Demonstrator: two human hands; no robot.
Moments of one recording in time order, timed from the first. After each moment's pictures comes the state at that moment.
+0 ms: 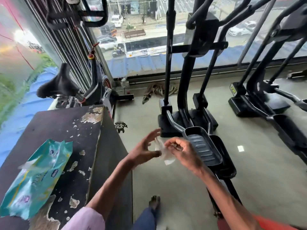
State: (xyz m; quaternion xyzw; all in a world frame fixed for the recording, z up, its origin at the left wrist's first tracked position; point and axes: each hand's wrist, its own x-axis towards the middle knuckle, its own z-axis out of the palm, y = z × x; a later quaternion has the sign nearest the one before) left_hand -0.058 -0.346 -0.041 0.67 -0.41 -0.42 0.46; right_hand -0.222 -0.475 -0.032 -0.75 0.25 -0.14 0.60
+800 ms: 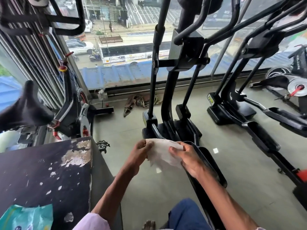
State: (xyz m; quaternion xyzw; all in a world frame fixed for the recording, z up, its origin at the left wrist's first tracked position) left_hand 0.056 -0.434 -0.071 0.60 -0.24 -0.47 0.60; right_hand -0.120 -0.549 -0.056 -0.52 0.40 -0.17 0.74
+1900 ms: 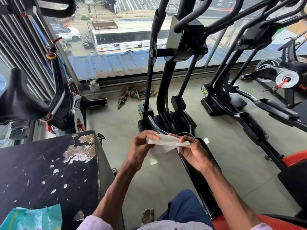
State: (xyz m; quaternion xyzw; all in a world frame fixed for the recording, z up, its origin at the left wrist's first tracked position) left_hand 0.074 -0.415 -0.070 0.48 -0.30 -0.45 0.70; right_hand -0.108 -0.537 -0.055 -0.40 0.31 -0.24 0.83
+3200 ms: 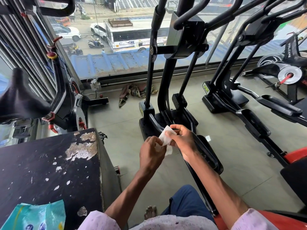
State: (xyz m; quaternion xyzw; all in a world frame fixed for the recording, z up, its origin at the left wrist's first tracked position) left_hand 0.029 -0.417 -0.084 0.78 -0.34 -0.23 0.48; right_hand -0.061 -0.525 -0.057 -0.53 0.49 -0.27 0.64
